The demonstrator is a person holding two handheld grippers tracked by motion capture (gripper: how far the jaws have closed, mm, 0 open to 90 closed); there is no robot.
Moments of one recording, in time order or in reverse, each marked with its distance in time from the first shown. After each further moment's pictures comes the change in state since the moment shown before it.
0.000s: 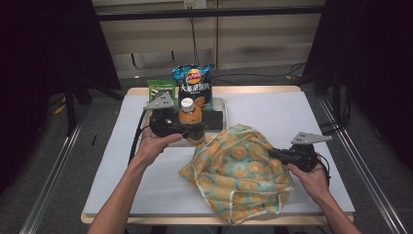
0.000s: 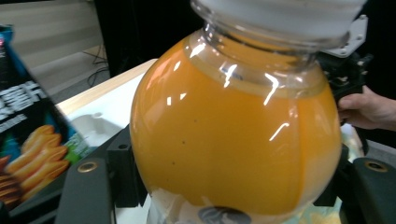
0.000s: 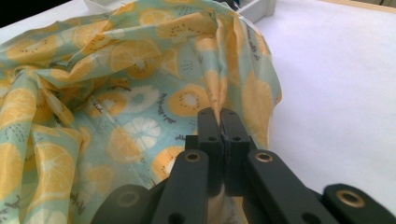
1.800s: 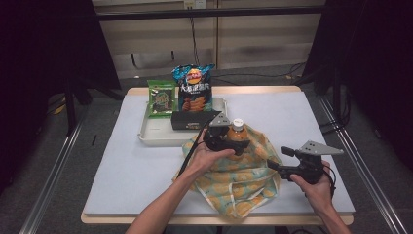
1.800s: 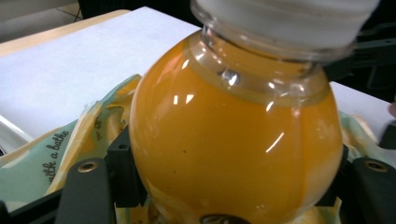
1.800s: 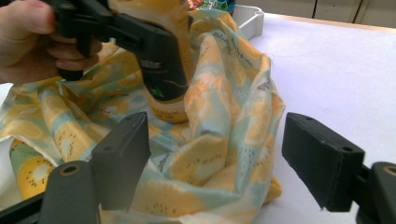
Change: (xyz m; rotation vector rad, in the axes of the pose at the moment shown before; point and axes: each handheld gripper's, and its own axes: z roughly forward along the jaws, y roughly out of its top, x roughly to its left) left arm -0.051 -0.037 0.142 0.119 -0.019 -0.035; right arm 0.020 -0.012 -0.018 -0.117 -0.052 0.047
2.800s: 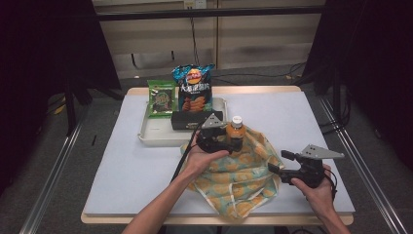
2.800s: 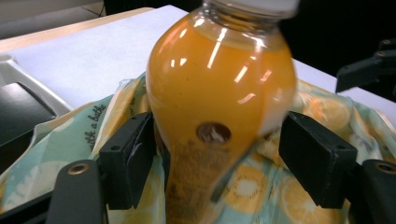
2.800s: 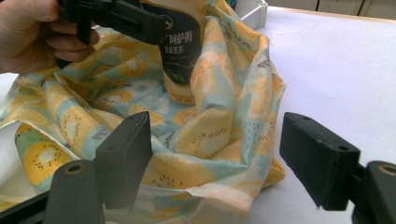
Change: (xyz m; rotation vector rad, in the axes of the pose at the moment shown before) left arm 0.011 -0.014 -0.004 -0.009 0.078 -0.070; right arm 0.002 -0.009 -0.004 0.013 0.005 -0.003
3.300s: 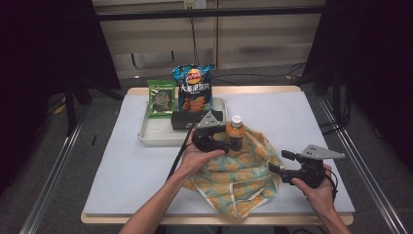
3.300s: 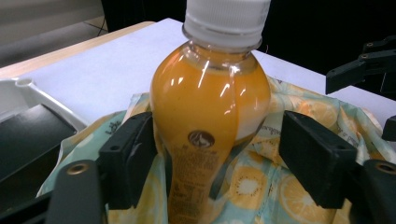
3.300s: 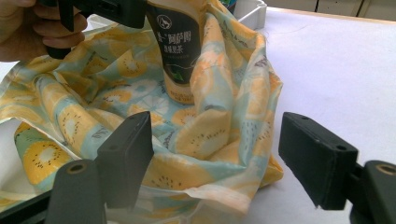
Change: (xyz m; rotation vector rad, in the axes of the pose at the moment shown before) left arm -0.003 0.005 -0.023 -0.026 0.011 0.059; right arm 0.000 0.000 -0.001 -0.002 -0.002 -0.002
